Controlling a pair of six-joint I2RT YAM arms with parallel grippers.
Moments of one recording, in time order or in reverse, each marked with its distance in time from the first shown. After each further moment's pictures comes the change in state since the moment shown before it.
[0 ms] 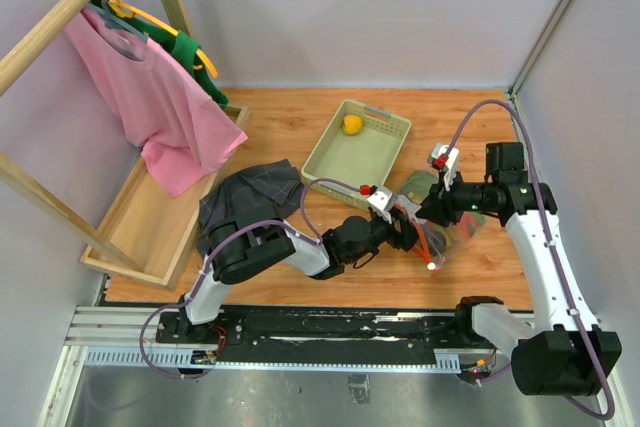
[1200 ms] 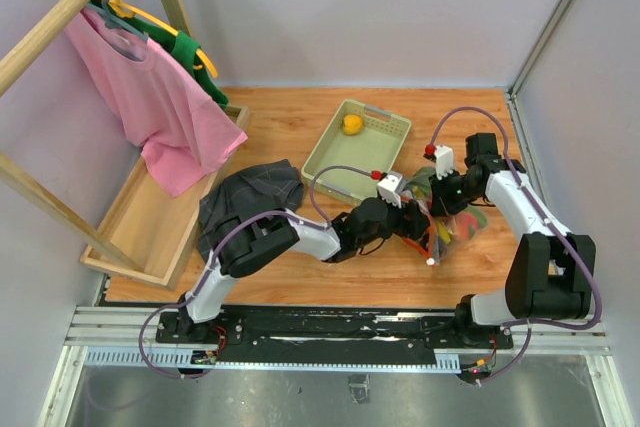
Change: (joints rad) left arm 0.057 0.052 0.173 -0.273 0.097 -0.158; right arm -0.040 0.378 -0.016 0.172 0.413 0.244
